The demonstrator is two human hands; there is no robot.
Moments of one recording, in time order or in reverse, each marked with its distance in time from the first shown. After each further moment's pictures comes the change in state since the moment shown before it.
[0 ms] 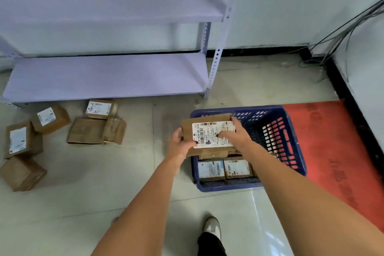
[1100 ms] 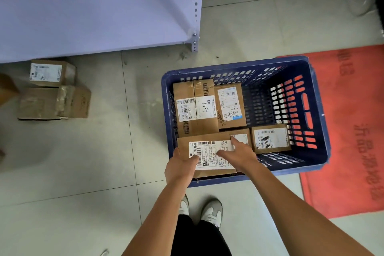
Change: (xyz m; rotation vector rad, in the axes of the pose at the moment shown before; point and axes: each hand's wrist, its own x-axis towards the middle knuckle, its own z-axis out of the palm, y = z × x) left_hand 0.106 -0.144 0.107 0.658 0.162 -0.353; right_hand 0.128 0.178 -0.015 -0.475 -0.138 0.267
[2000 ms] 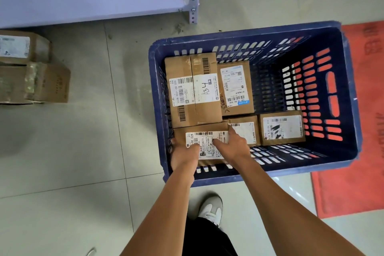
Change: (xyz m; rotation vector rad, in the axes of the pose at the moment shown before) left_hand 0.069 -0.015 0.063 -0.279 0.030 -0.158; right_hand 0.071 0.022 0.054 0.049 0.061 0.008
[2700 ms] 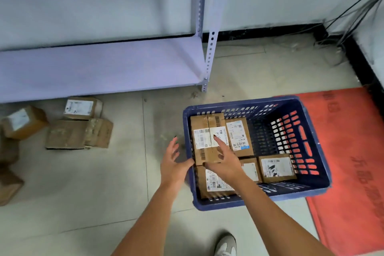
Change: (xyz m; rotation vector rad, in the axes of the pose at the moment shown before) left_hand -0.089 0.045 -0.157 -0.384 -0.121 0.505; right_hand -0.158 -0.111 -0.041 0.379 -0.033 -0.346
